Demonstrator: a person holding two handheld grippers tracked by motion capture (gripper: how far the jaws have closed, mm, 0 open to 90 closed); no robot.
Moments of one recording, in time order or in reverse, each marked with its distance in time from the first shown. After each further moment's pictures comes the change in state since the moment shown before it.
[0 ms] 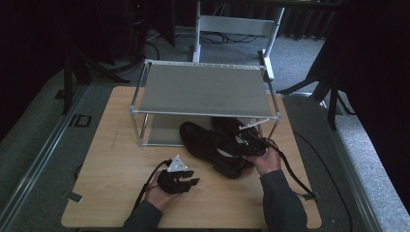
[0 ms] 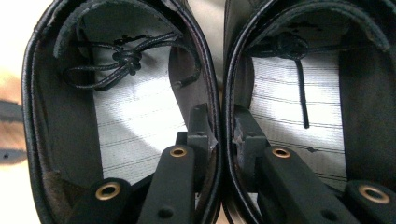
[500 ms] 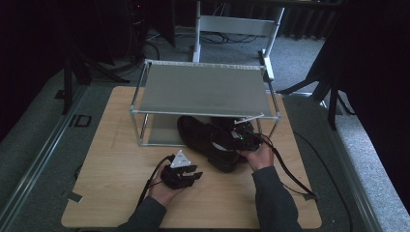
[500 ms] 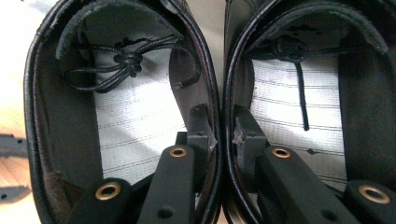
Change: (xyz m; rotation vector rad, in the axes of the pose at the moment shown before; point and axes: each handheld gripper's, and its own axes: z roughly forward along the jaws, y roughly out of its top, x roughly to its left) left arm -0.005 0.021 0.001 -0.050 0.042 0.008; right arm 0.008 0.018 0.009 -0.035 -0.024 0.044
